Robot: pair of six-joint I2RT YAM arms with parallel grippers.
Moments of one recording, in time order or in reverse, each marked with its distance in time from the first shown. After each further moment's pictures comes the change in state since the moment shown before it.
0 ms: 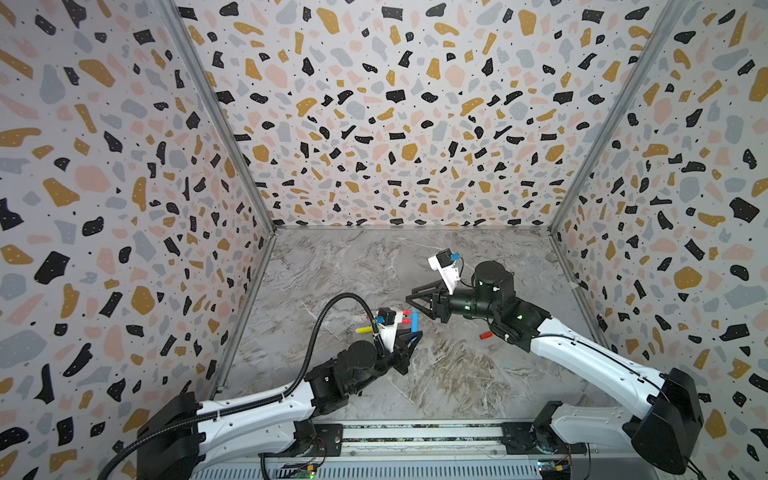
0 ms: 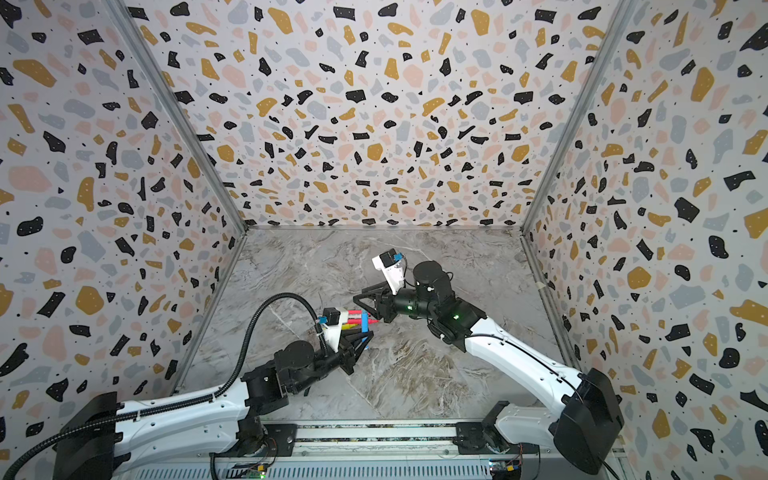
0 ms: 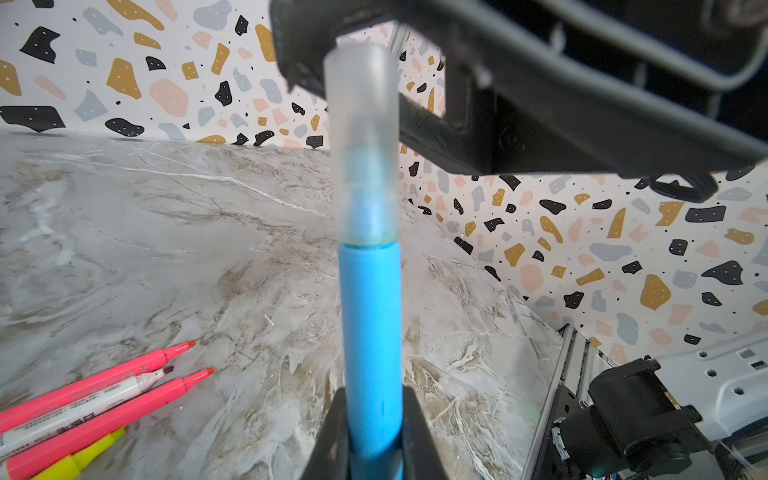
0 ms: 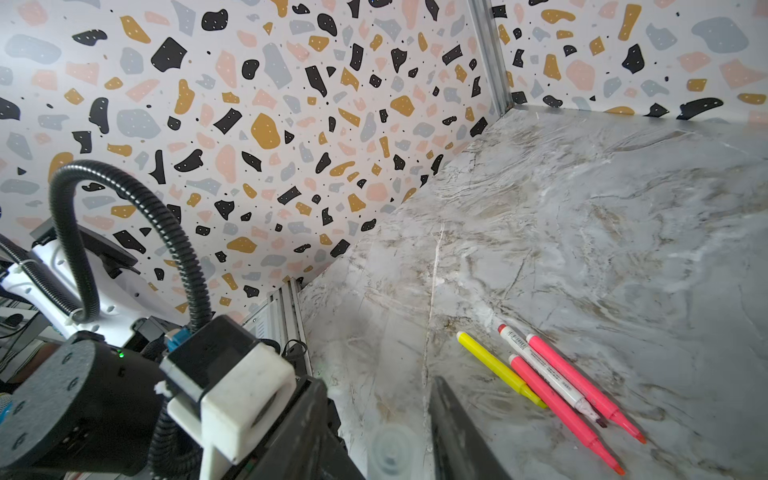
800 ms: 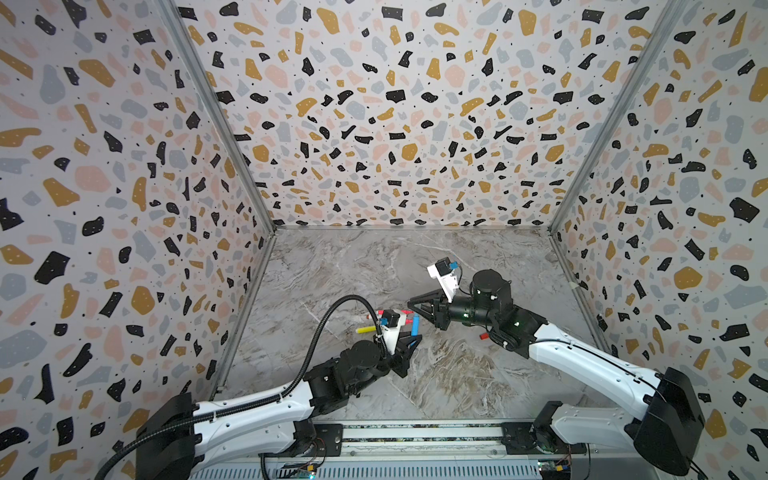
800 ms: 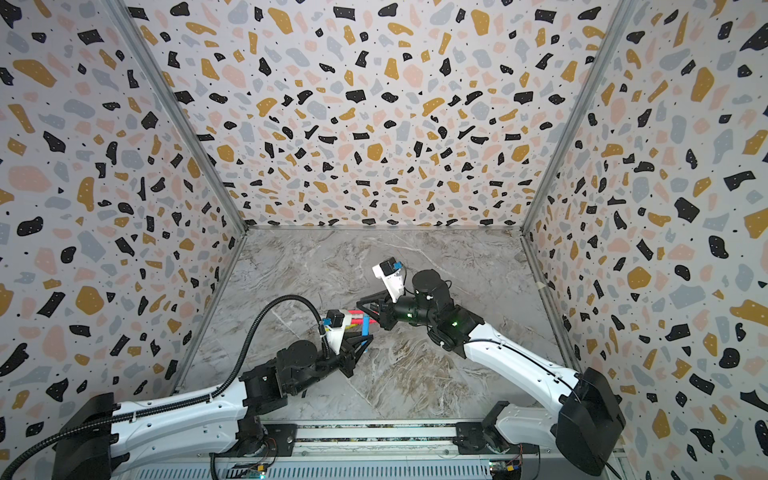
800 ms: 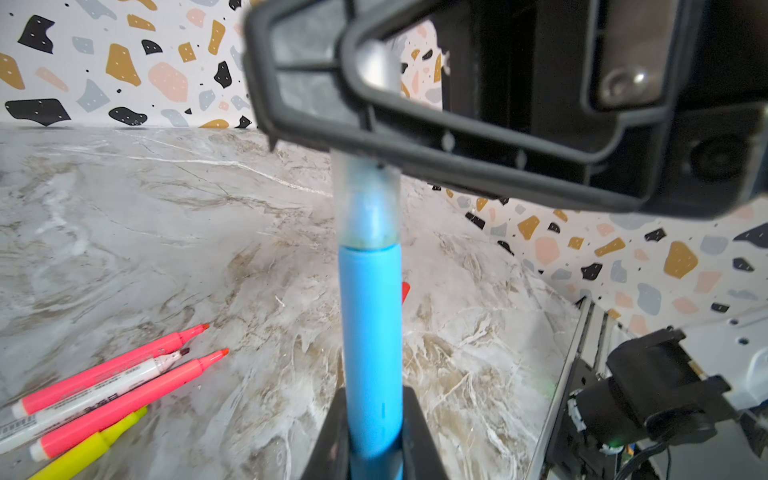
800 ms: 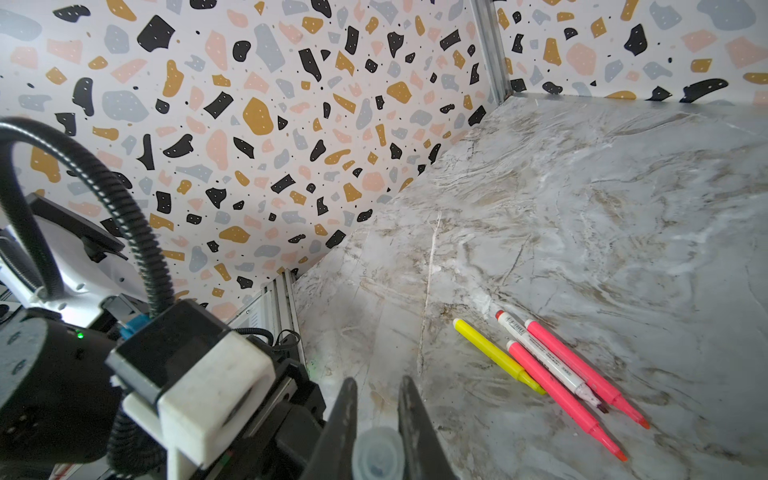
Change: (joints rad) left arm -0.002 -0.012 0.034 -0.126 -0.001 0.043; right arm 0.021 -0.029 -0.118 0.079 0.029 -0.002
